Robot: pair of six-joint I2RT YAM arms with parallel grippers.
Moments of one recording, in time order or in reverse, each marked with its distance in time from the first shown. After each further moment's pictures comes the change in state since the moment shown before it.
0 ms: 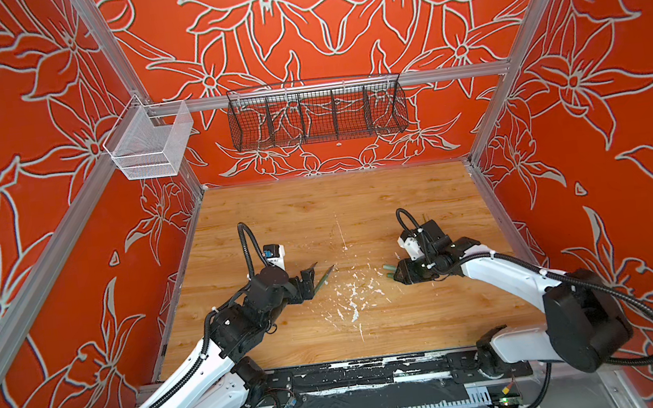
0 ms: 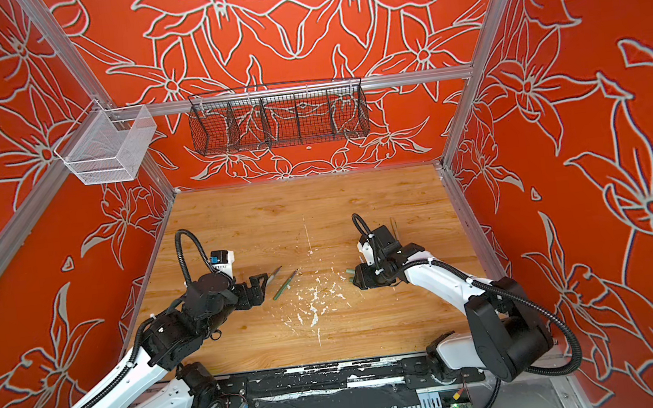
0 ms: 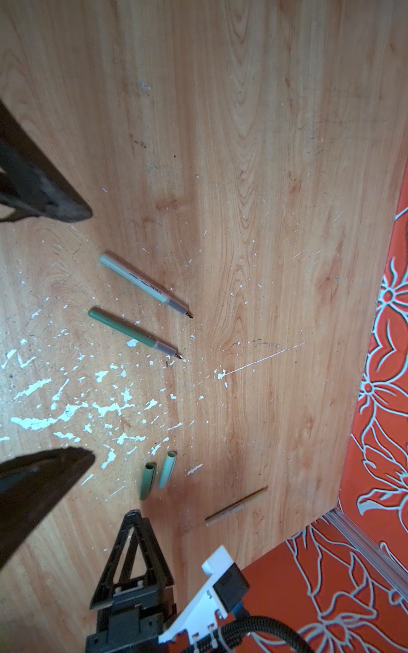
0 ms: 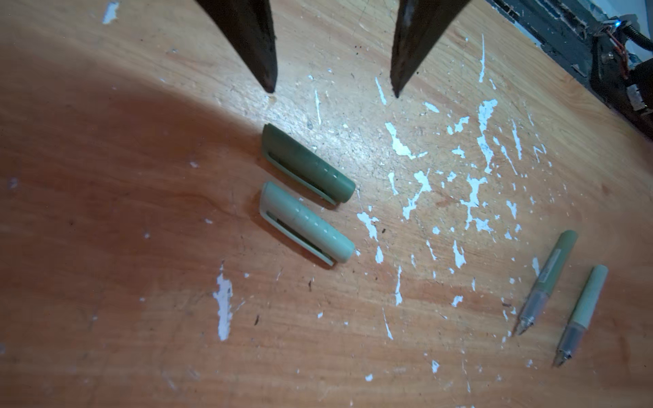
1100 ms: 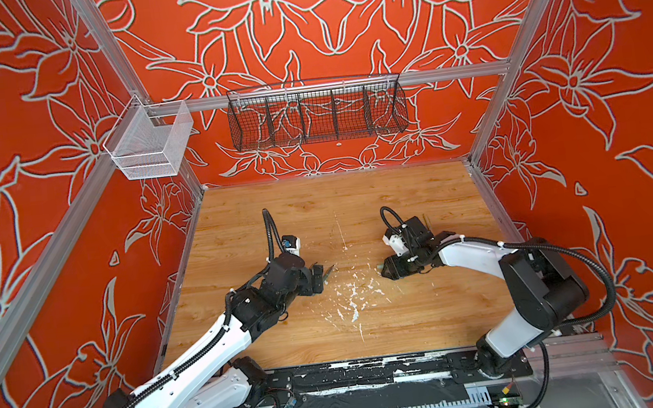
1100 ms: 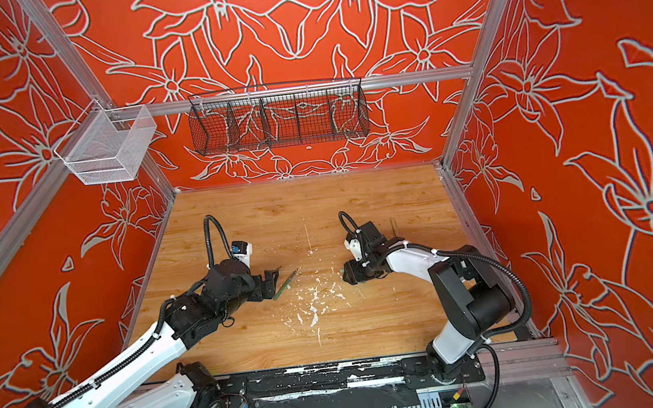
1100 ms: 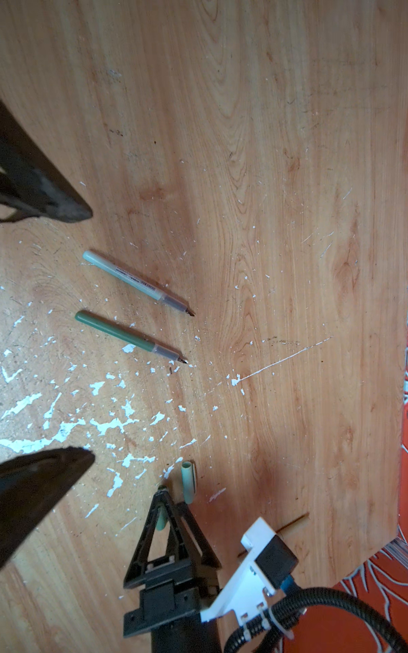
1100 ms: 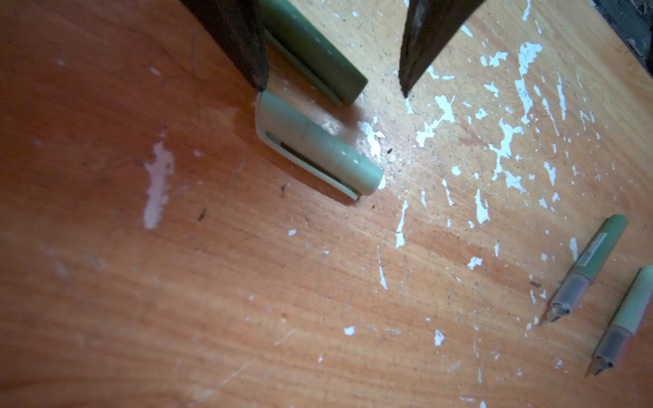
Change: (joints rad) left arm 0.000 0.209 0.063 0.045 0.021 0.084; right arm 0.034 0.264 0.098 0.149 -0.024 -0.105
